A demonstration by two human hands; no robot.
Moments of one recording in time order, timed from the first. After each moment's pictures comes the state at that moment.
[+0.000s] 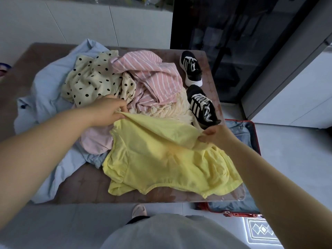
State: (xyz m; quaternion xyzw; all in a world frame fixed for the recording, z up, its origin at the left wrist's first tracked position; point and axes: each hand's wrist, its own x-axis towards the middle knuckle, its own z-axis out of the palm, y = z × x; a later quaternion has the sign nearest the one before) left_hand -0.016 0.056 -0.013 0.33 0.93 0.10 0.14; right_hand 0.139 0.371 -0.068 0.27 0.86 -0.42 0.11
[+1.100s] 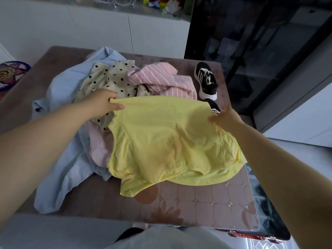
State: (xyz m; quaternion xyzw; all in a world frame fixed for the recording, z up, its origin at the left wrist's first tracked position) left_hand -0.071 0.028 0.002 0.15 0.96 0.21 0.12; right_hand 0.023 0.401 -0.059 0.32 0.90 -0.31 0.07
